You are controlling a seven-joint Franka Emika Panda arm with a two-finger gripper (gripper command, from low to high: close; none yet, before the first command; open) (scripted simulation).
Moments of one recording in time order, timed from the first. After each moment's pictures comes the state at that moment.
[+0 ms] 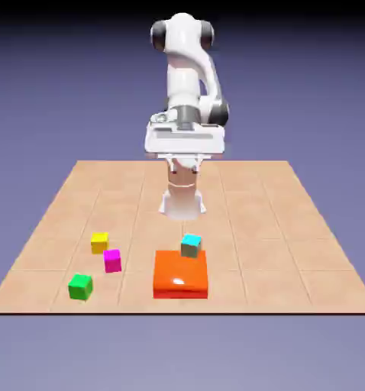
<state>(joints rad) -0.03 -0.54 0.00 -2.80 0.01 3.02 0.77</state>
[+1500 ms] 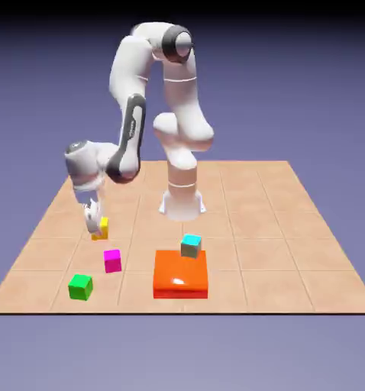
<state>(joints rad) -0.68 0.01 0.10 -2.60 0.13 2.50 1.30</state>
